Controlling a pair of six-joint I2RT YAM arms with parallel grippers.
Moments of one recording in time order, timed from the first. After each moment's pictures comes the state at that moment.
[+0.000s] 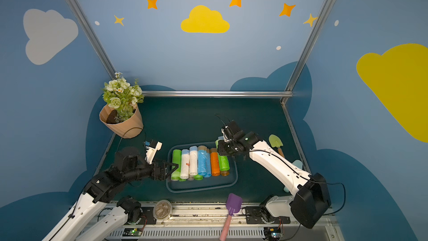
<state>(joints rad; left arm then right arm) -0.51 0.60 0.69 -0.72 0.40 -0.46 0.71 1.34 1.09 -0.79 -0.14 0.57</state>
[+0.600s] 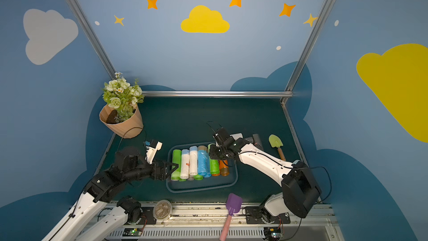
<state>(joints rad) -0.51 0.61 0.69 -0.72 0.40 -0.46 0.80 1.45 0.99 -0.55 -0.12 0.70</state>
